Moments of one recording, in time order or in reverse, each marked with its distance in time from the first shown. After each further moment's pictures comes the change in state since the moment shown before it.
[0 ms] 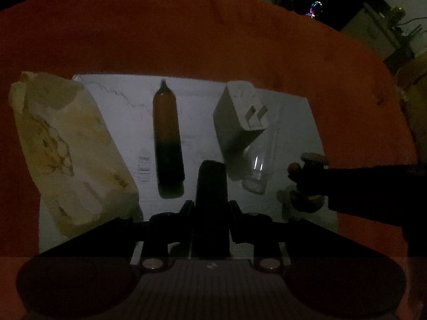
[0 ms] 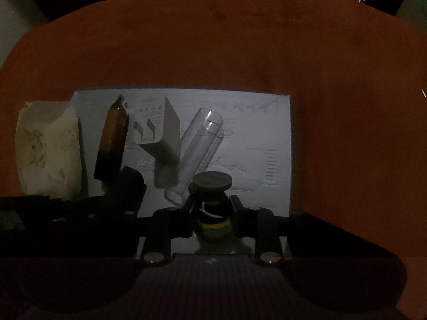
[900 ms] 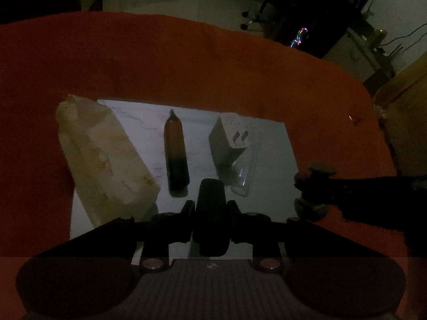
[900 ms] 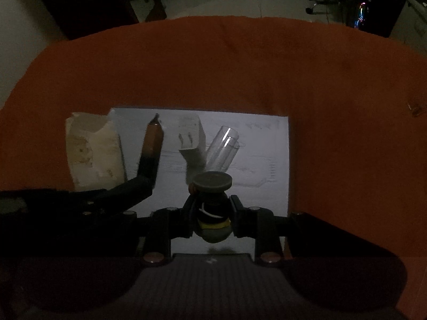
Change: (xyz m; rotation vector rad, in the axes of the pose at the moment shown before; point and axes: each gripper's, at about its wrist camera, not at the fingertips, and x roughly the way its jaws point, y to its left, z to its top) left arm -0.071 0.012 -0.018 -0.008 -0.116 -0.053; right arm -0.038 0.016 -0.019 -0.015 -0.103 0.037
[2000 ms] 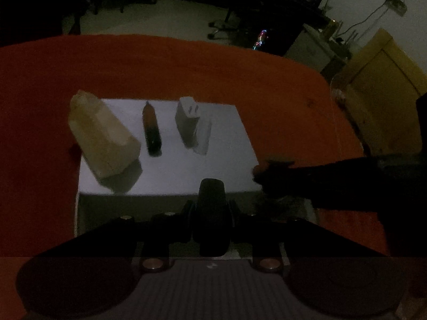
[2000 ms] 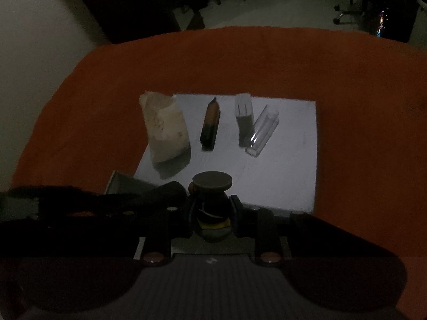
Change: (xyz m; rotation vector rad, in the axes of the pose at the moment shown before) left arm -0.098 -0.024 -0.083 0.116 -0.051 -0.070; right arm -0.063 0.018 -0.073 -0.042 -0.056 0.159
